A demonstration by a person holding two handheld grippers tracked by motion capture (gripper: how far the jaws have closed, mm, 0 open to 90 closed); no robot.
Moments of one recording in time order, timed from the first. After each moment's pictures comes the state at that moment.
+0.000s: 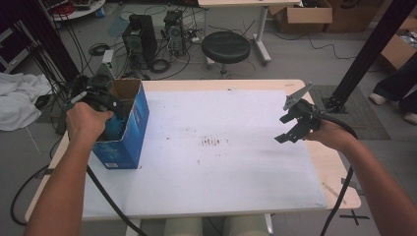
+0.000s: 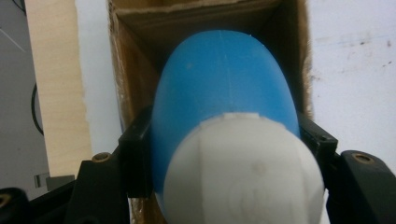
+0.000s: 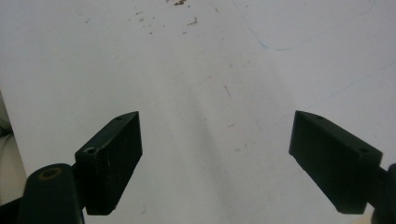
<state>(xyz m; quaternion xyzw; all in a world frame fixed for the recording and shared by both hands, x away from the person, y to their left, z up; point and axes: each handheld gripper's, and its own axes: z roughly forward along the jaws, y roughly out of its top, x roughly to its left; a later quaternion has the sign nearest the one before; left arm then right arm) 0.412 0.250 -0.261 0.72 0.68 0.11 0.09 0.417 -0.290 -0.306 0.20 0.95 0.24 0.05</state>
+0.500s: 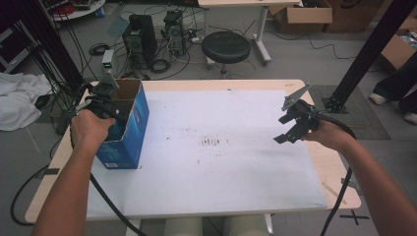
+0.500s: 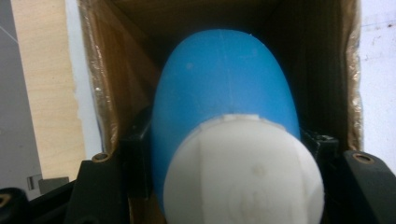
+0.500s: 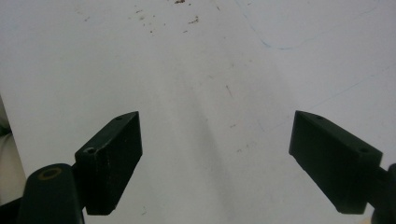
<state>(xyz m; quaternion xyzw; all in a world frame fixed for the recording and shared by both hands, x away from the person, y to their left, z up) 0.413 0.251 -0.286 0.73 0.67 0.10 0.08 0.418 -0.287 -0.309 0.20 0.95 0.24 0.05</state>
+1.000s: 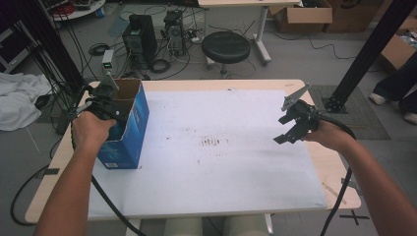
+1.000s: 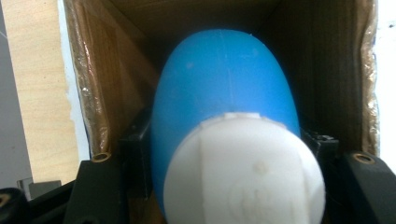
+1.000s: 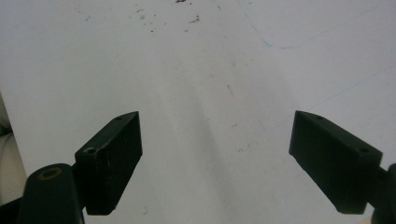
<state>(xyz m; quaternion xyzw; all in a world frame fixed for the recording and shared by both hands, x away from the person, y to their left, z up) 0.413 0.254 -0.291 0.73 0.68 0.10 0.09 0.417 -0.286 -0.309 0.20 0.95 0.24 0.05</state>
